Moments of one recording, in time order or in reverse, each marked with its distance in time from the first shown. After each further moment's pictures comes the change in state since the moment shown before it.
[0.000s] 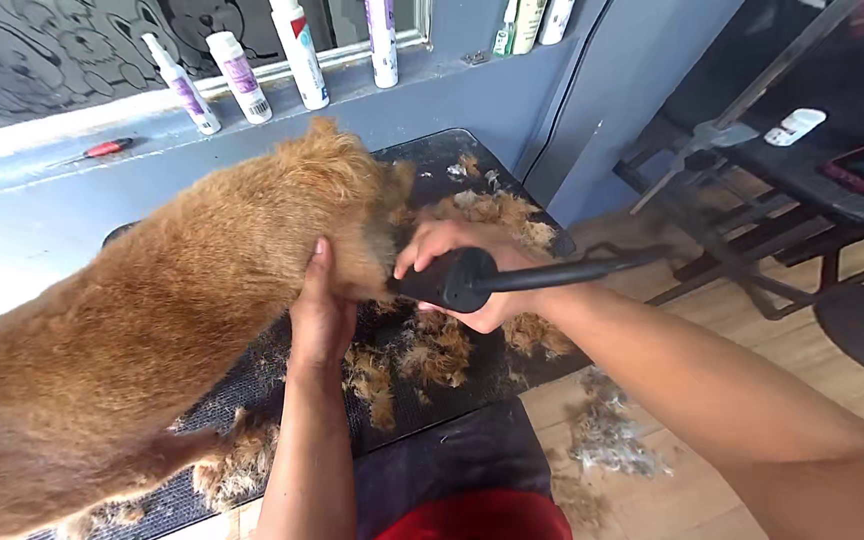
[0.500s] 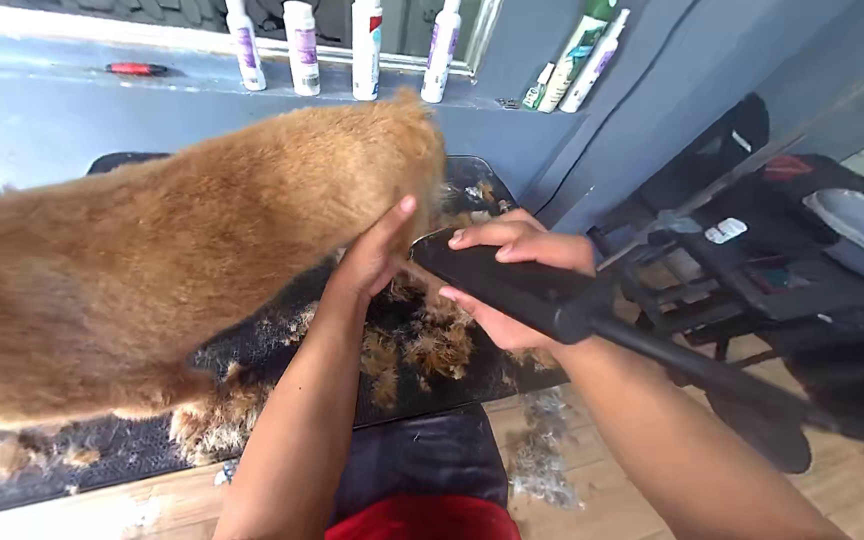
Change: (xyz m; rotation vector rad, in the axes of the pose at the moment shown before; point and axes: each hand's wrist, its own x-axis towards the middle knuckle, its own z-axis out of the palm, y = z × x) left_hand 0.033 -0.010 -0.009 -0.149 -0.334 -0.079; right_hand 0.013 -0.030 0.028 -0.228 0.252 -0.325
